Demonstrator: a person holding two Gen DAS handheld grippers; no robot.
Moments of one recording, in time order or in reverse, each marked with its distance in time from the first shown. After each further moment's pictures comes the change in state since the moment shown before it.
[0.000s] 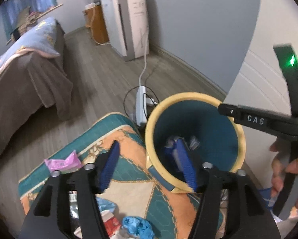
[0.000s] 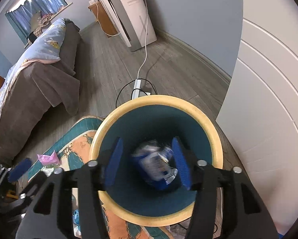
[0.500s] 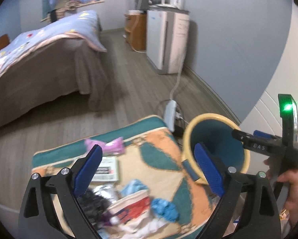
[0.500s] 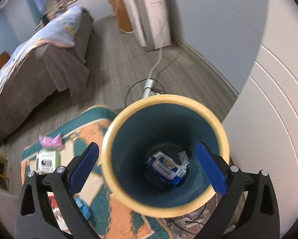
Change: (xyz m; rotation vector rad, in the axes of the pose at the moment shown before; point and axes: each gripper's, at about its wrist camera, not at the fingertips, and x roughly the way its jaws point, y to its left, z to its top) left arm -0.091 0.093 -0.036 -0.237 -0.108 0.106; right arm -0.019 0.057 -0.016 -0.188 -0.008 -0.024
